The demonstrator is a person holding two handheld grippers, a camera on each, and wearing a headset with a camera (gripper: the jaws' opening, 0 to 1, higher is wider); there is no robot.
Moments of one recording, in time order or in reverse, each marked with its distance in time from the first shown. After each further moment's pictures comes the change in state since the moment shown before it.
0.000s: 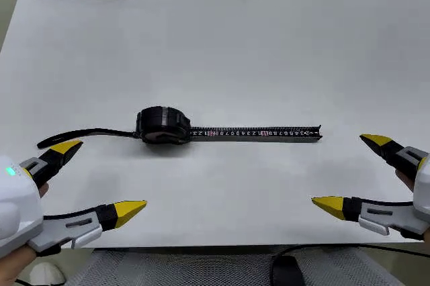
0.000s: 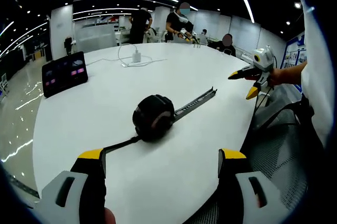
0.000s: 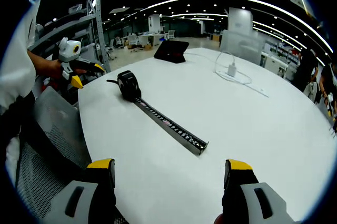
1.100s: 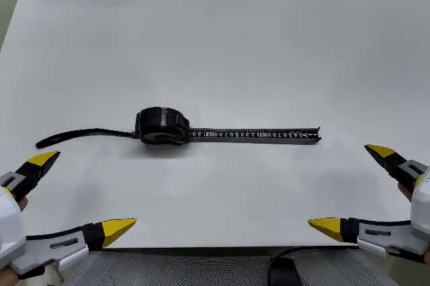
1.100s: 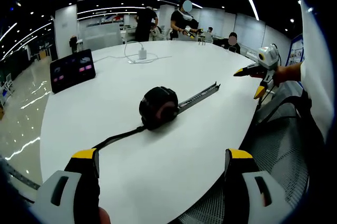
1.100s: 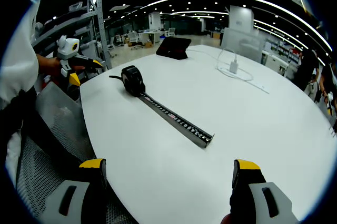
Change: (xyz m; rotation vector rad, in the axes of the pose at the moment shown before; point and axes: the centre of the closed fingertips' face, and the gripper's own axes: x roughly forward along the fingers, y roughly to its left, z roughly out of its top) left arm -0.017 0.005 -0.014 -0.001 0.016 0.053; right arm -0.004 0.006 -0.013 -0.006 0.019 0.000
